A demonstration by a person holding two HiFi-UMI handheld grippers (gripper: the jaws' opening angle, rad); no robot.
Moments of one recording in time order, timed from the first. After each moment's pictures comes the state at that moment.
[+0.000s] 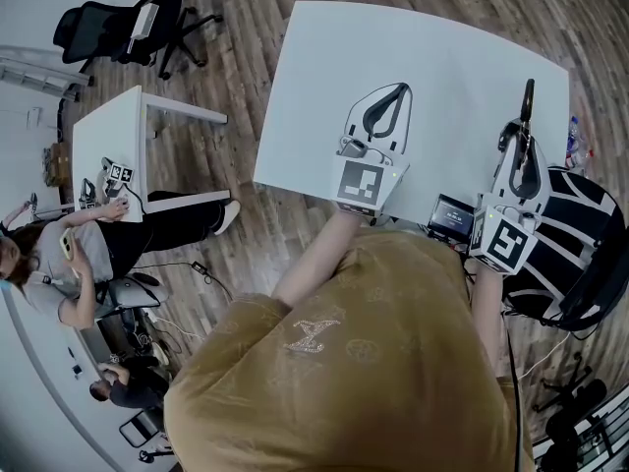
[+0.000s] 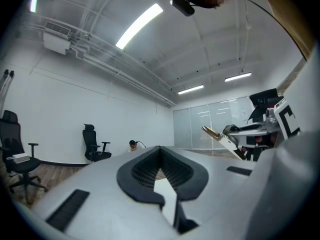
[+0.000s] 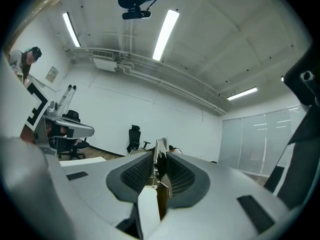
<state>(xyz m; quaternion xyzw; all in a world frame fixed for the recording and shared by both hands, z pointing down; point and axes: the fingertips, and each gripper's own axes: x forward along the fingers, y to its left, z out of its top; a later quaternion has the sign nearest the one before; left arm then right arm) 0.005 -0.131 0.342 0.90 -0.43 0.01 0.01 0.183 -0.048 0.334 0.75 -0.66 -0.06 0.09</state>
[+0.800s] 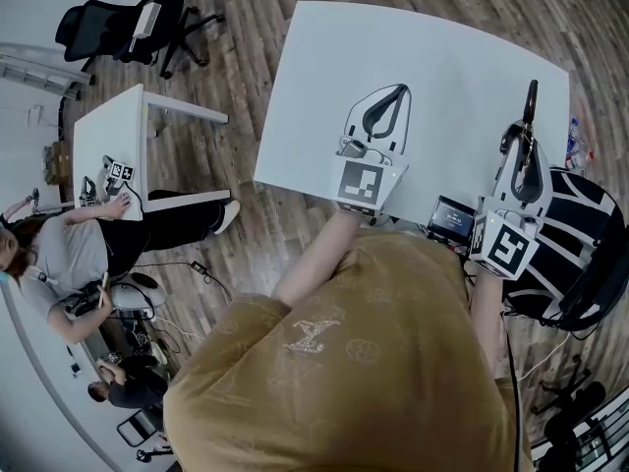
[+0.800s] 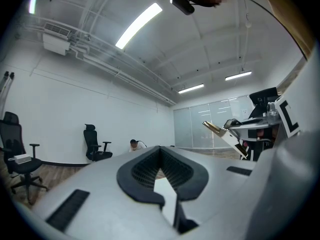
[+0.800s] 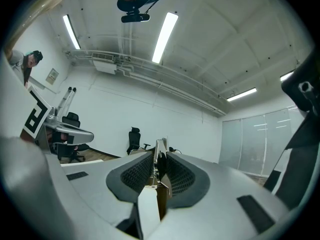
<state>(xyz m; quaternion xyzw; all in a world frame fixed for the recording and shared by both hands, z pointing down) 0.003 -0.128 0.344 0.90 -0.43 0.01 0.00 0.182 -0.042 0.322 0.75 -0.66 -0.07 0.08</state>
